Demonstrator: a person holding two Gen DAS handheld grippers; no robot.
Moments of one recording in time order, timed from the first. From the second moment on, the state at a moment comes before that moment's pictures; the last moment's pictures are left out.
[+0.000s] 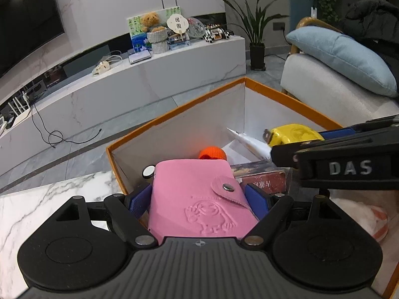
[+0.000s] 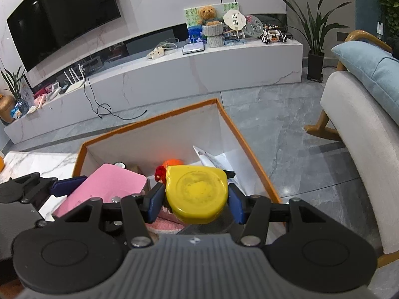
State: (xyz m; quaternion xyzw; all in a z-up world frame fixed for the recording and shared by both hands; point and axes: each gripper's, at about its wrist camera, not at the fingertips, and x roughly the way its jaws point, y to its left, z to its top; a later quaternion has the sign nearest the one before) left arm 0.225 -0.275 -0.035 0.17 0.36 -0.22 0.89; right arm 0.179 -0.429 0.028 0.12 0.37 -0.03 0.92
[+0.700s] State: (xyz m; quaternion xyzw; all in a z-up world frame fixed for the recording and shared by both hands) left arm 0.221 -0.266 -0.020 0.12 0.34 -0.25 0.90; right arm 0.171 -0.430 0.040 0.14 0.34 -0.03 0.93
